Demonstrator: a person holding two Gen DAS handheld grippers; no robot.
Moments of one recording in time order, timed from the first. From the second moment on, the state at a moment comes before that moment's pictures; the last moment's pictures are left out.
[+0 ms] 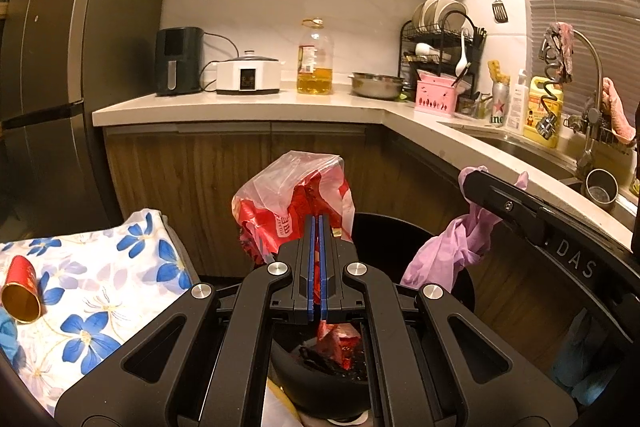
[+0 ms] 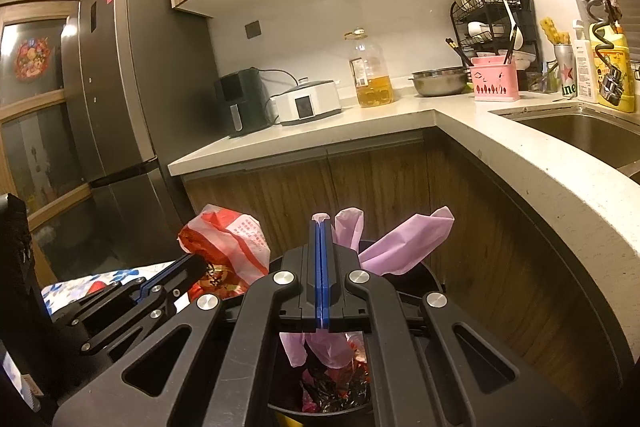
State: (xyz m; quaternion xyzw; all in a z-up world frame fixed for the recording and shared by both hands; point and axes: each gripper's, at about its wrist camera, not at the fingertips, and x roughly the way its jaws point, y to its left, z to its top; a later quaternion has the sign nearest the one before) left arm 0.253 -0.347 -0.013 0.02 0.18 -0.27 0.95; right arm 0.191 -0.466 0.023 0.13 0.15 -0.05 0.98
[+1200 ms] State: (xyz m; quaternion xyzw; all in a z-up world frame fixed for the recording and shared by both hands) left arm 0.237 -0.295 -0.037 0.01 0.20 -0.19 0.96; right arm 0.172 -0.461 0.007 0.15 0.16 -0.06 0.97
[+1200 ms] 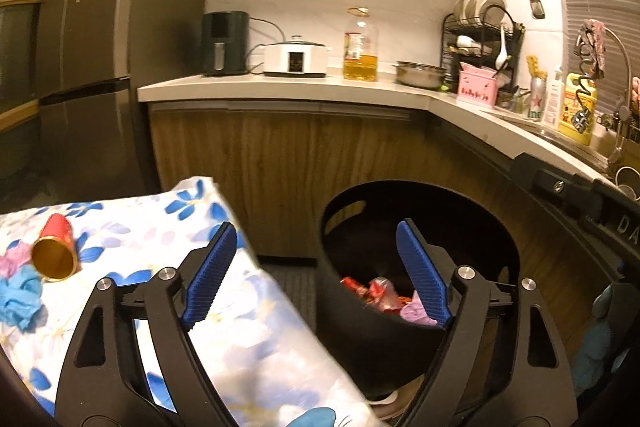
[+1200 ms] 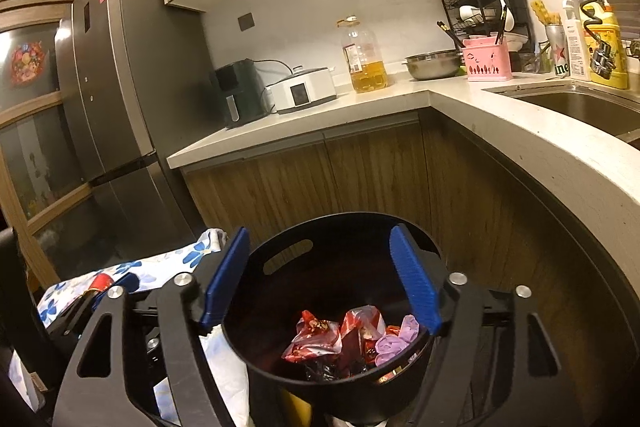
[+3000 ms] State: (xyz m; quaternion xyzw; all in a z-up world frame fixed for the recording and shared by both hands) left arm 0.170 0.035 -0.061 -0.04 0.18 0.16 0.97; right arm 0.206 -0.151 -0.039 0.05 0.21 0.17 0.96
